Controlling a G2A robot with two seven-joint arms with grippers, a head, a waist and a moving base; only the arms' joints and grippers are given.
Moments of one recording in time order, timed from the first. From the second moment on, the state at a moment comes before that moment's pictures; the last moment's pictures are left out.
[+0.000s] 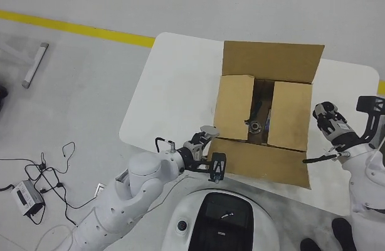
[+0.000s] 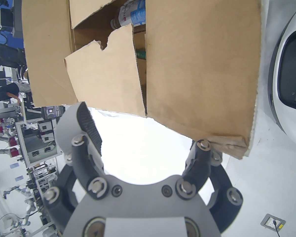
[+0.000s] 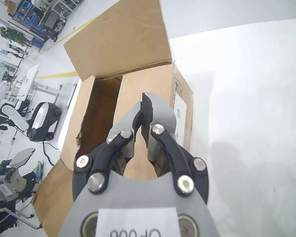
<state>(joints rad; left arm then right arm) 1.27 -1.11 -1.08 -2.06 2.20 -0.71 -0.17 -1.42 -1.14 1.67 -2.02 -0.65 0.07 0.58</state>
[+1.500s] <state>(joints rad) 0.86 -1.26 -0.91 -1.71 1.74 -0.43 -0.51 -1.44 -1.13 1.69 -1.82 -0.61 -0.04 0.54</state>
